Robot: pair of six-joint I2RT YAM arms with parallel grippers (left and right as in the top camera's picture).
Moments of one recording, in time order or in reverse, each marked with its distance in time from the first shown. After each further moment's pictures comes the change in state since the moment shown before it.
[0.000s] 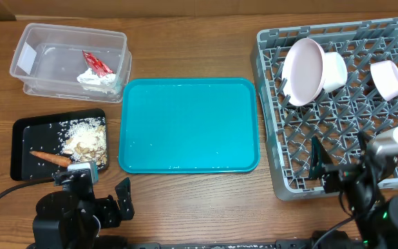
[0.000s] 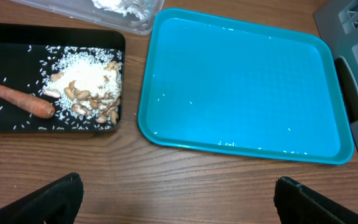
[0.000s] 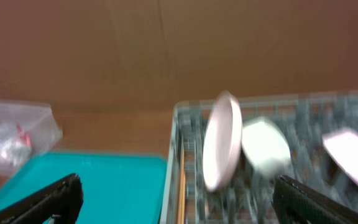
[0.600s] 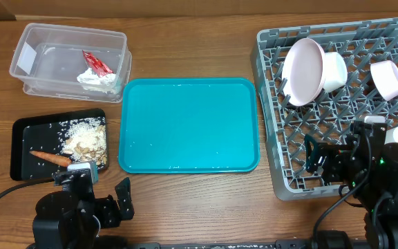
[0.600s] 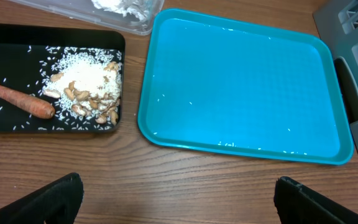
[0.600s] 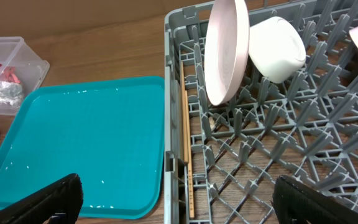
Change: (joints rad) left arm 0.000 0.000 0.001 0.001 0.000 0.000; right arm 0.000 0.365 0.276 -0.388 -0.011 0.044
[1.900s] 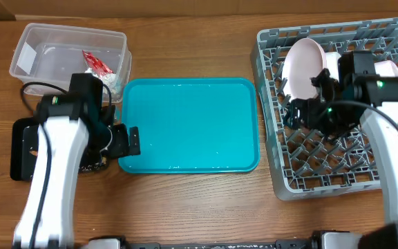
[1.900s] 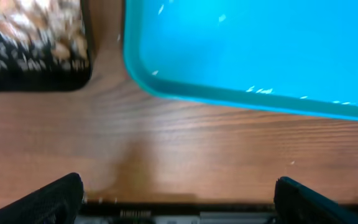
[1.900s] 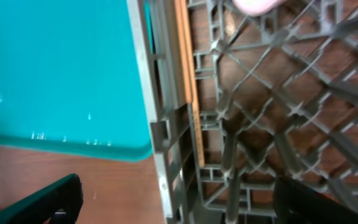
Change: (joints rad) left arm 0.083 0.950 0.296 -0.132 0.113 0.084; right arm 0.000 0.823 0.375 -0.304 -0.093 -0.052
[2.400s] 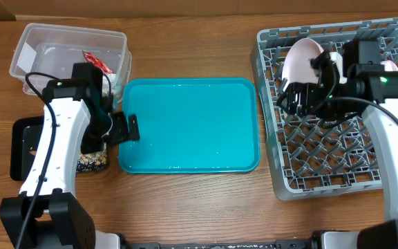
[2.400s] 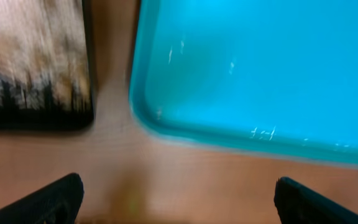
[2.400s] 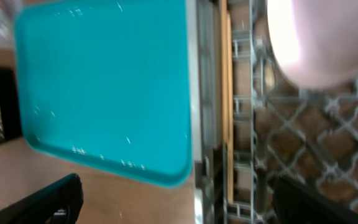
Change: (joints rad) left arm 0.048 0.220 0.071 0.034 0.001 -0.033; right arm 0.008 0.052 0.103 0.050 -0.120 -0.020
